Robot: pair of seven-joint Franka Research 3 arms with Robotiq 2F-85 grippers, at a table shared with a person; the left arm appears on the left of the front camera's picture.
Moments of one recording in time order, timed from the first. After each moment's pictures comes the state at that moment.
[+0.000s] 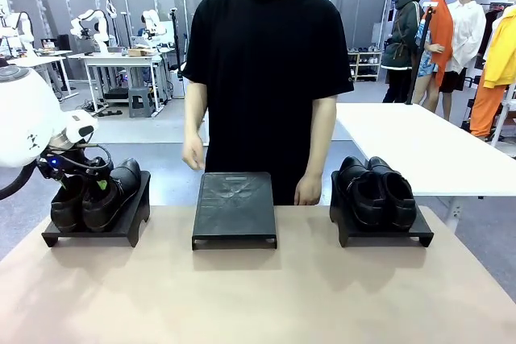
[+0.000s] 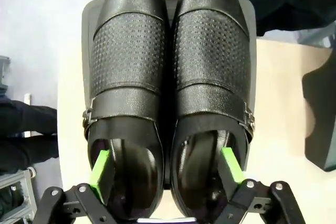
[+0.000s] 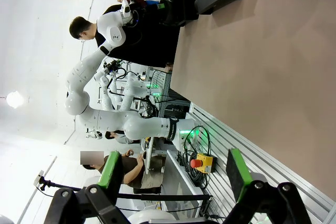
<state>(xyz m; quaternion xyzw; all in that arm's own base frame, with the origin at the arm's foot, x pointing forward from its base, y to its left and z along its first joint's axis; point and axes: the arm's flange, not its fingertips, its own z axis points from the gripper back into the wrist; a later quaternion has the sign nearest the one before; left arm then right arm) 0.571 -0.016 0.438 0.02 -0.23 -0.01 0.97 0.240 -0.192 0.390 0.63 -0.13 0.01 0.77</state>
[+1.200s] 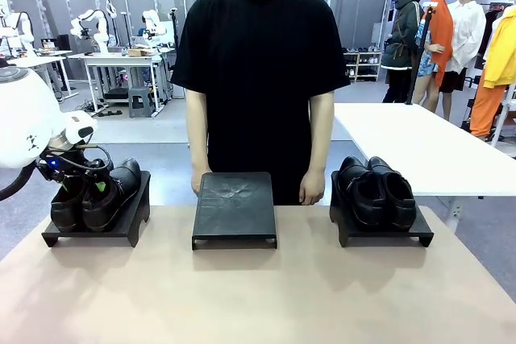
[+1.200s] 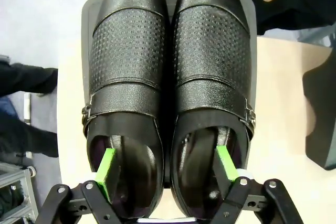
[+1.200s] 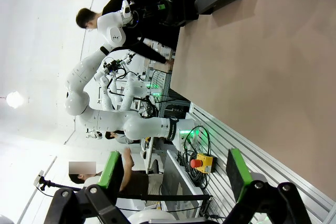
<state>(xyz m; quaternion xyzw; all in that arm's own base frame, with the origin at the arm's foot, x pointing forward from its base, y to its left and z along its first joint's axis) 0.570 -0.016 0.436 0.02 -0.23 -0.01 0.97 0.240 -0.192 0.390 0.63 -0.13 0.00 0.77</state>
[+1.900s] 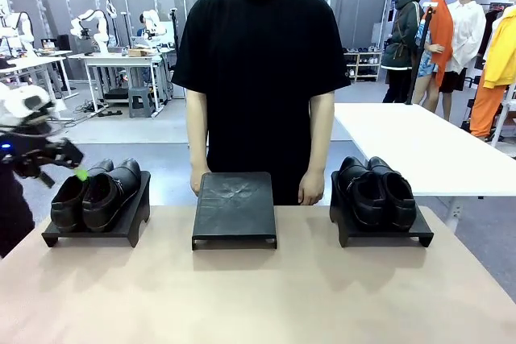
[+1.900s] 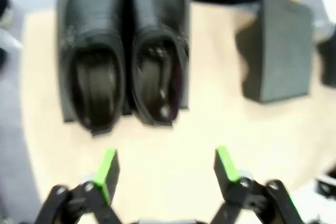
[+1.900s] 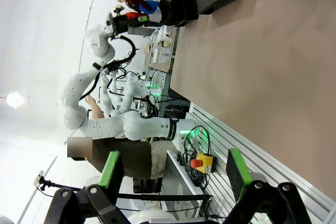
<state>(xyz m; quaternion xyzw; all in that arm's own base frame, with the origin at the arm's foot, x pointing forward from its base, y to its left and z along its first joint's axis) 0.490 0.025 0.503 -0.15 -0.18 -0.03 0.97 0.240 -0.192 0.390 0.63 -0.13 0.01 0.77</state>
